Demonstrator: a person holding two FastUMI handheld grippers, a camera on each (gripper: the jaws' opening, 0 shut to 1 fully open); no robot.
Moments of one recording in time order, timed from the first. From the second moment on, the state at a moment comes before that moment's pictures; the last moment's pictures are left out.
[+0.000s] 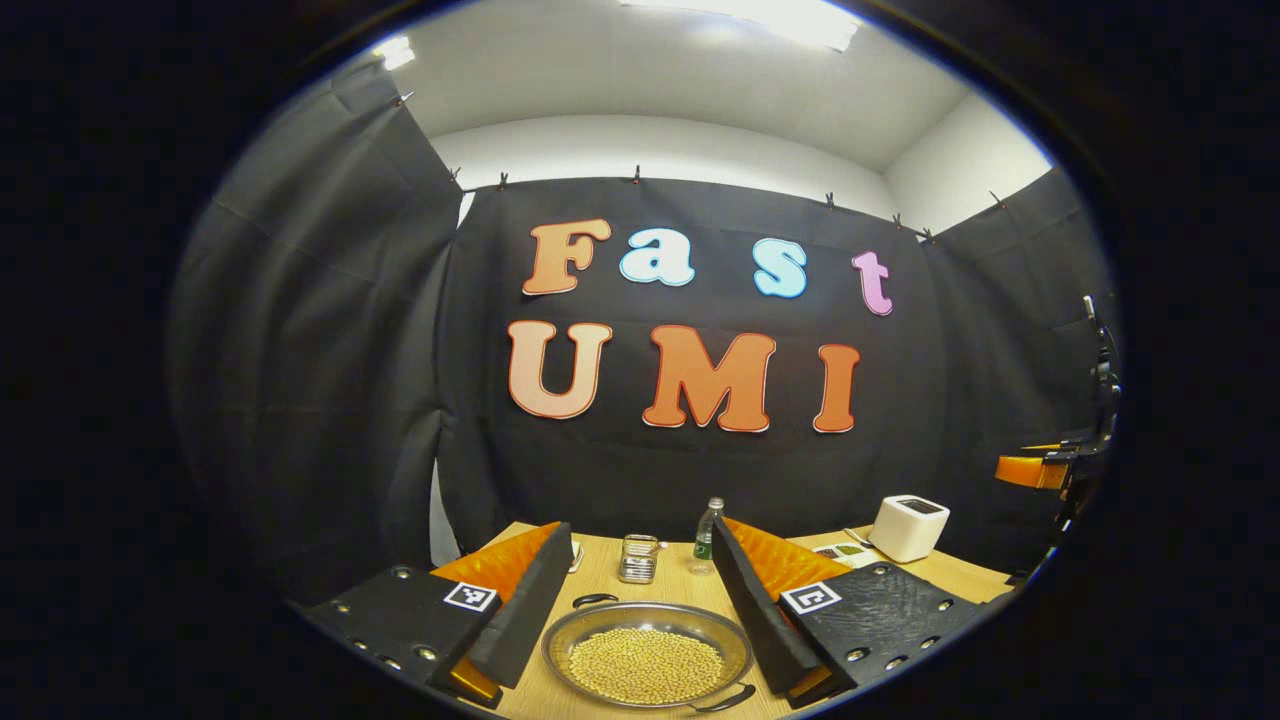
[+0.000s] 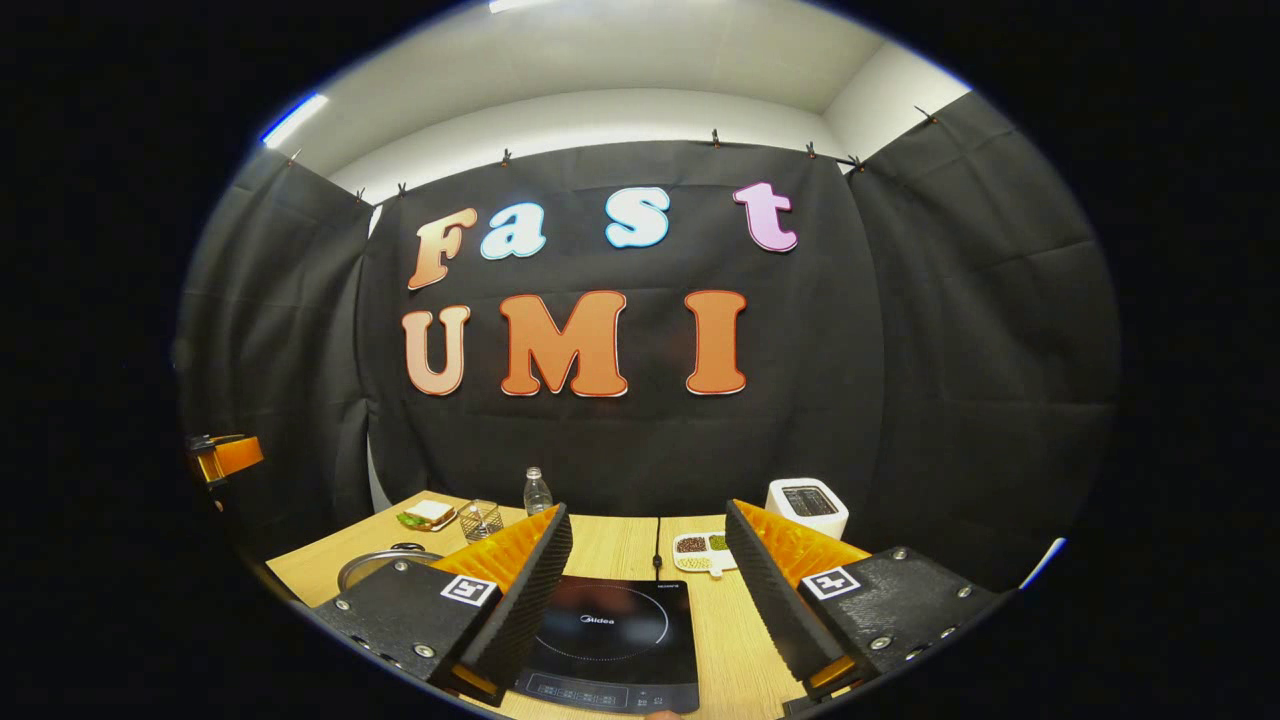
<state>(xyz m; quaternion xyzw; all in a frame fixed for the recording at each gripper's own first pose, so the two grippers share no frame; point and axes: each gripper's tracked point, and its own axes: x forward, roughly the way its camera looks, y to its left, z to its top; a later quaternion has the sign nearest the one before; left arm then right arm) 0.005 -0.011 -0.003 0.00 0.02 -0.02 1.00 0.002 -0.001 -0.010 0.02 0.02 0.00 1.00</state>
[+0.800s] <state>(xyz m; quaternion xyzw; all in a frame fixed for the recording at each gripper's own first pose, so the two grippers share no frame) -0.005 -0.031 -0.009 0.00 0.03 -0.07 1.00 -0.004 -0.001 -0.011 0.02 0.02 0.00 1.00</state>
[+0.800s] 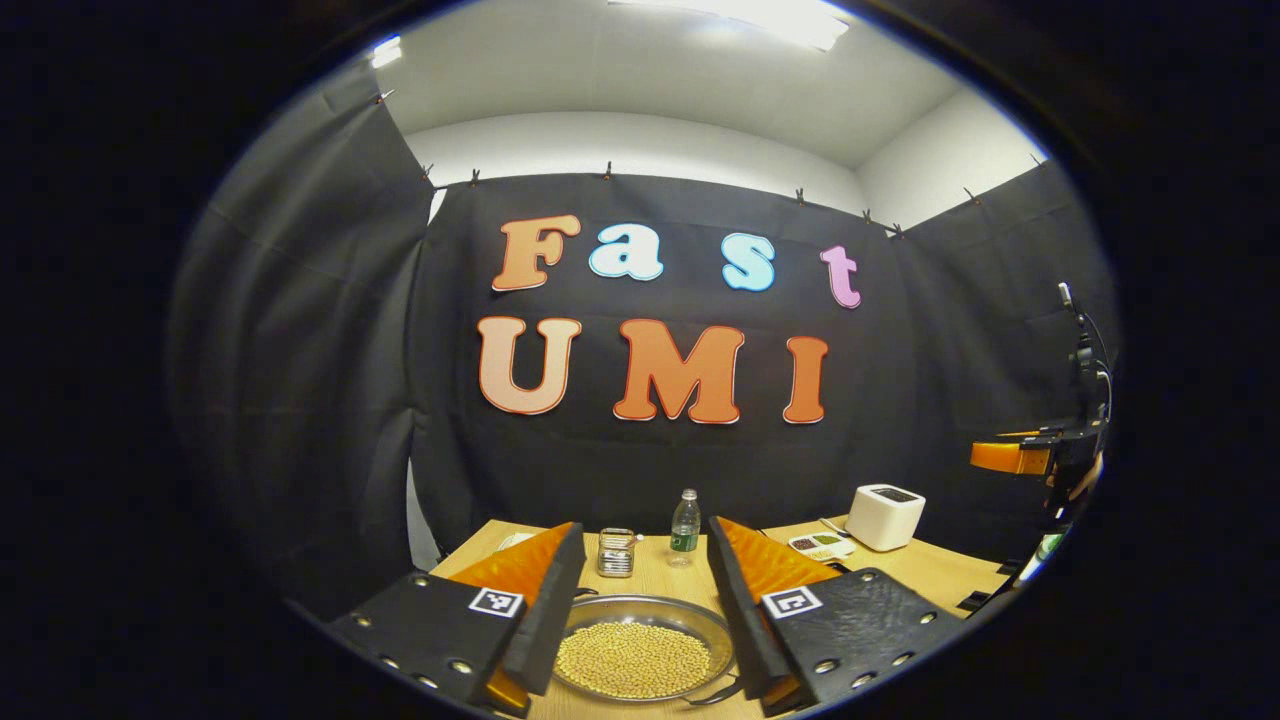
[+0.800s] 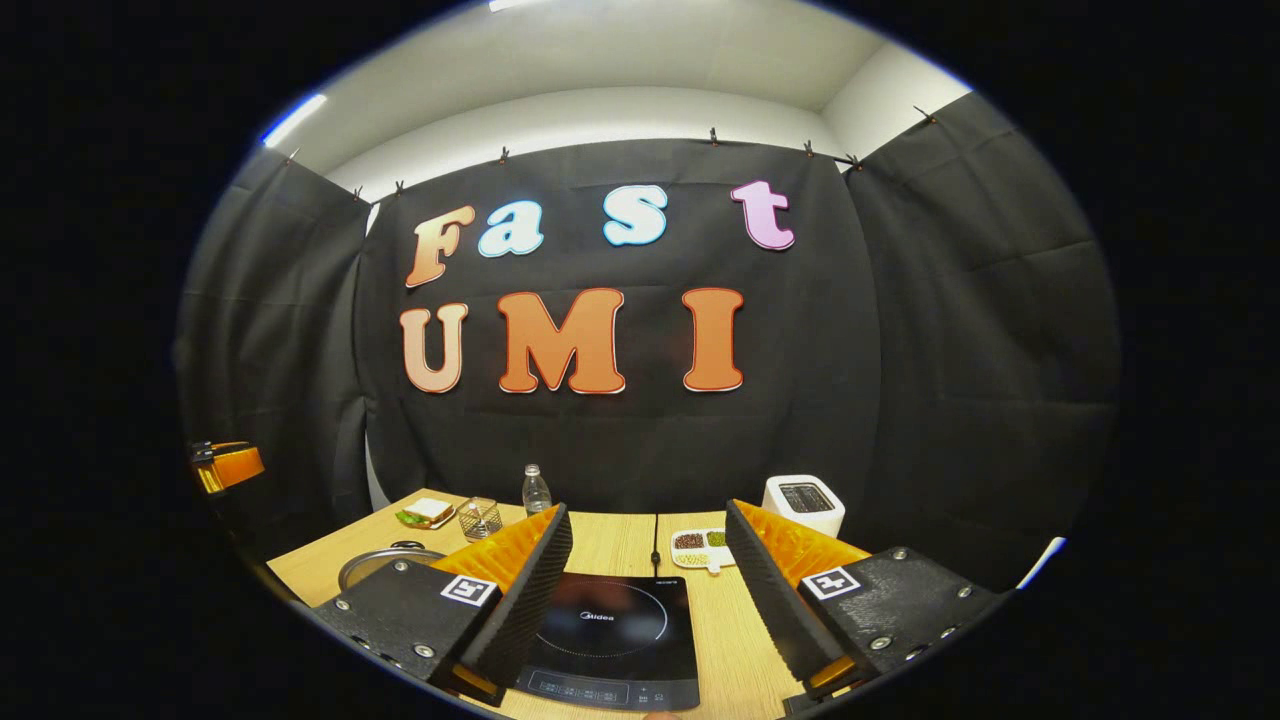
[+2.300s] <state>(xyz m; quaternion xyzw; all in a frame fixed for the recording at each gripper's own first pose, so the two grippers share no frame) -0.072 -0.048 -0.170 0.00 0.21 -0.14 0.97 -0.004 -0.012 -0.017 0.02 0.02 -0.03 1.00</state>
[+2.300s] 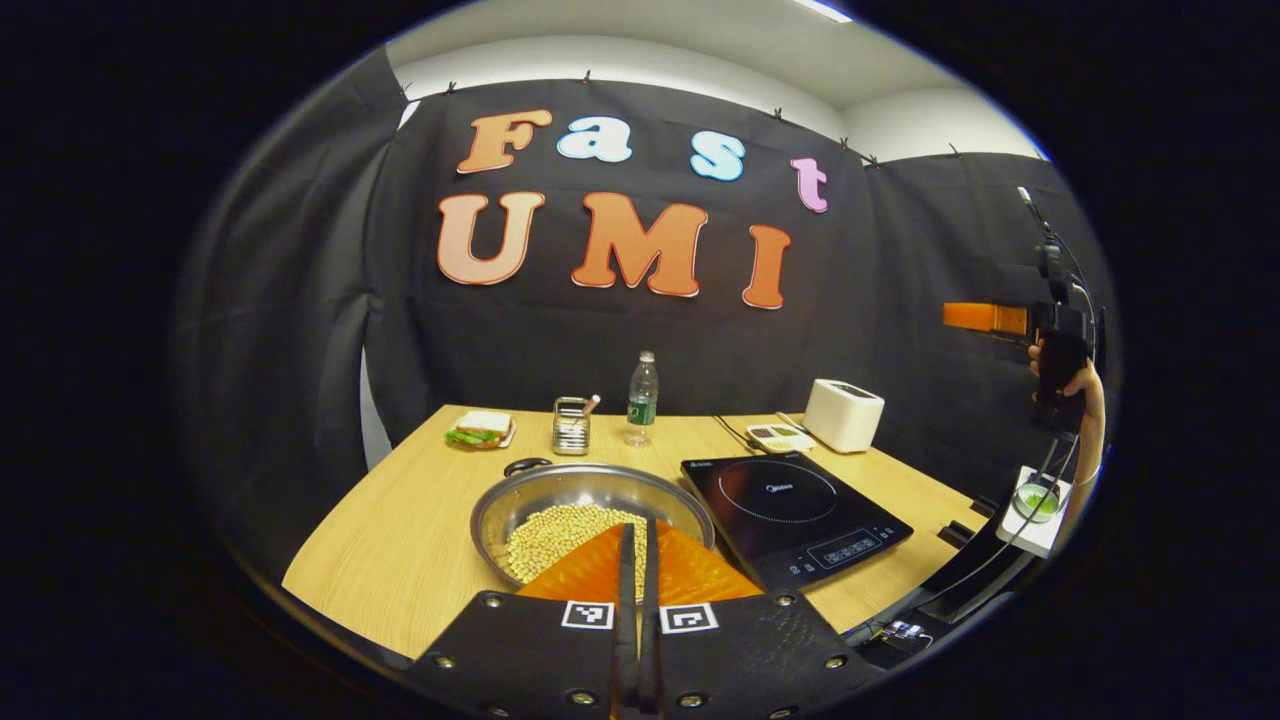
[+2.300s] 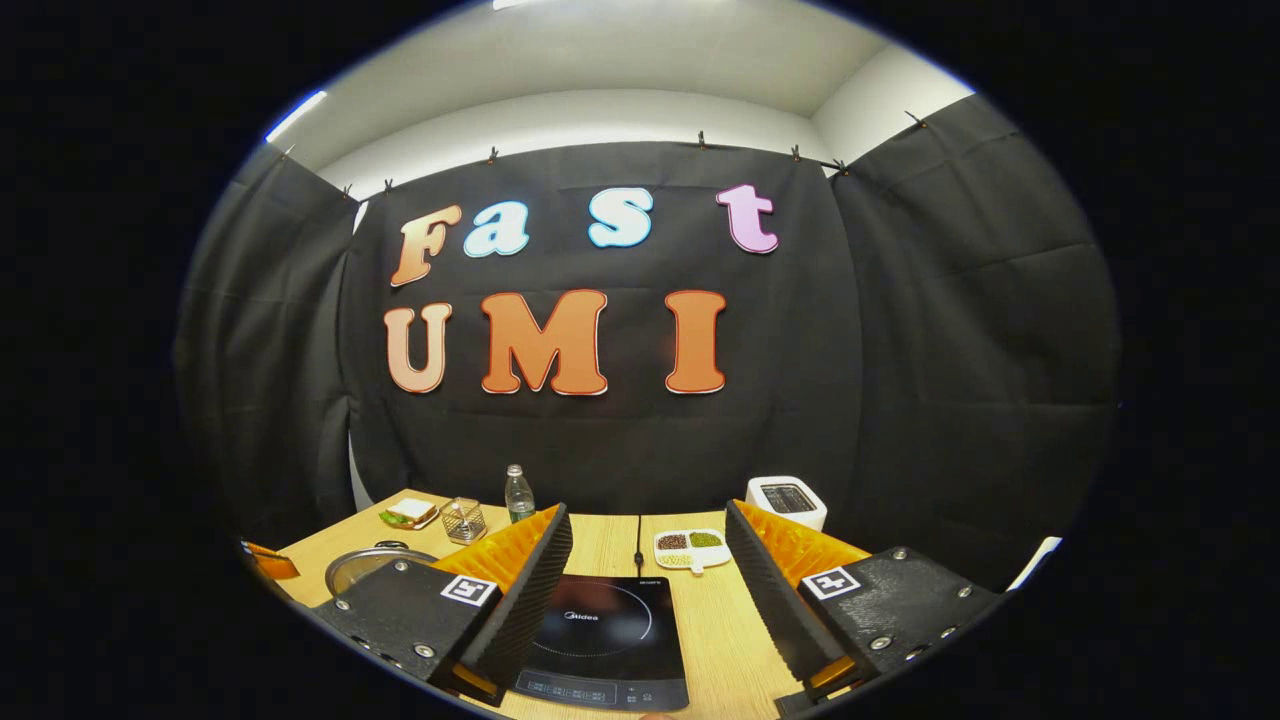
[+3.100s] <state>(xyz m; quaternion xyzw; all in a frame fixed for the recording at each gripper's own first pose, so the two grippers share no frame) -0.108 -0.056 -0.262 0.01 0.31 -0.15 0.94 -0.005 -0.019 -0.028 0.01 0.02 -0.04 1.00</state>
